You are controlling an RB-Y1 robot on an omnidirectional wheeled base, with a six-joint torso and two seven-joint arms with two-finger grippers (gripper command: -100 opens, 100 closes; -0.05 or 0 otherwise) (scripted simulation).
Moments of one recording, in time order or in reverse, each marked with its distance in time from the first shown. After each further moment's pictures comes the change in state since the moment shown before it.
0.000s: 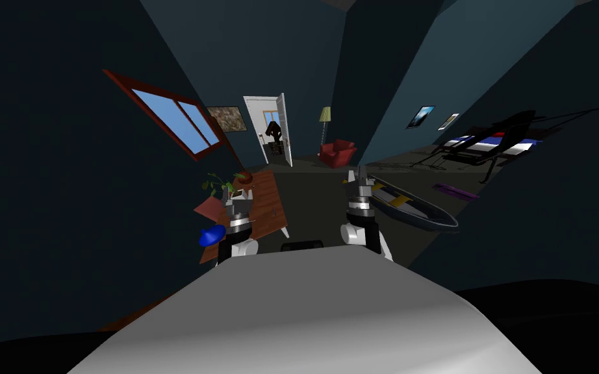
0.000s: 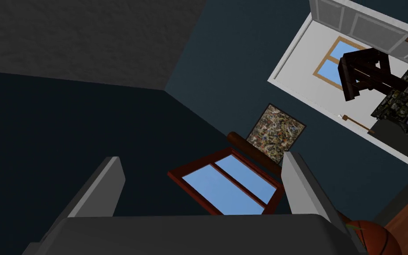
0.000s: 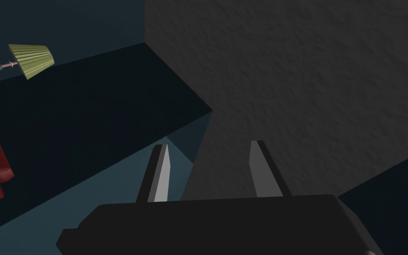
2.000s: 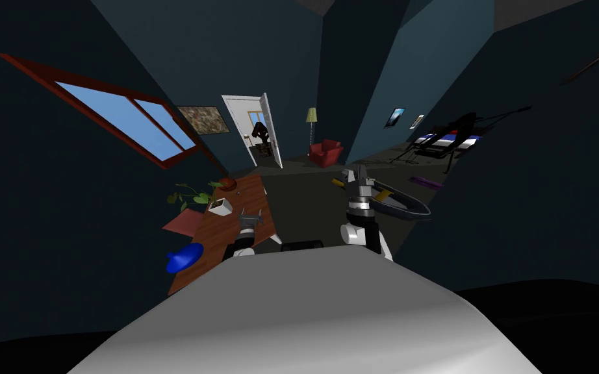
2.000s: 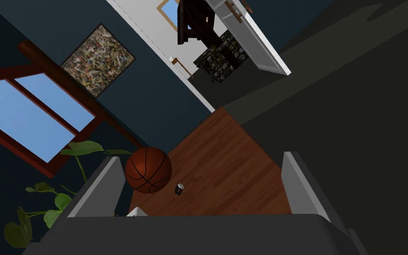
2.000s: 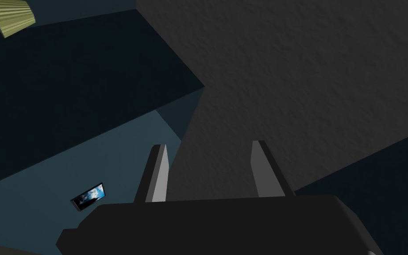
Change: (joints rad) left arm 0.001 0.171 -0.076 0.310 0.570 0.113 0.094; right arm 0.000 0.000 0.000 0.000 0.000 0.000 0.000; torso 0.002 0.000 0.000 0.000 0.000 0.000
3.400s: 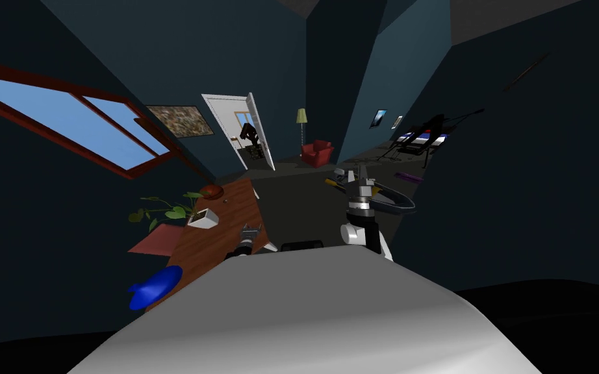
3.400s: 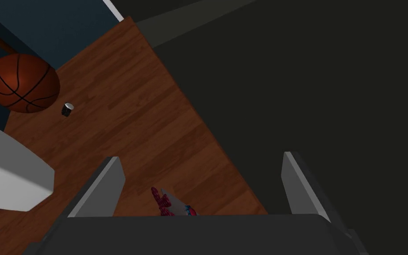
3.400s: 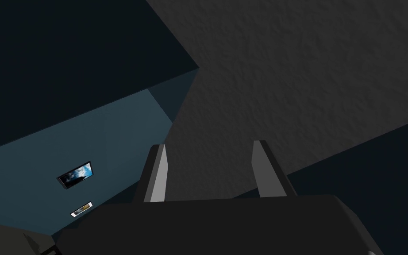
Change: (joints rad) left arm -0.019 0.098 -0.050 0.253 0.374 0.082 0.079; right arm 0.000 0.000 0.000 0.000 0.000 0.000 0.000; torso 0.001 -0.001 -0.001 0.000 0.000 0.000
